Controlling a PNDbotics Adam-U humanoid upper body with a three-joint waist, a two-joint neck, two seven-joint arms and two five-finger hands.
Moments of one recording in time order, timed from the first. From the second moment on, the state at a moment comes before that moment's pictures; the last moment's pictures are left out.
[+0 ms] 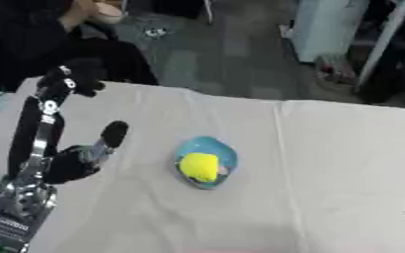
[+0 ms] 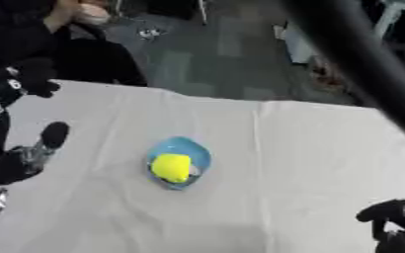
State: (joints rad) left arm -0.13 0.55 -0.10 -1.99 -0.49 -0.25 0.44; right arm 0.16 -0.21 0.13 -1.99 0.67 -0.69 -0.51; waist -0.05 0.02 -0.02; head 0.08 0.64
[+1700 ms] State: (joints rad) left arm -0.09 0.53 -0.08 -1.99 -0.48 -0.31 0.44; right arm 0.18 -0.20 0.16 -1.99 0.73 -0.66 -0.55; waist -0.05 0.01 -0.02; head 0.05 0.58
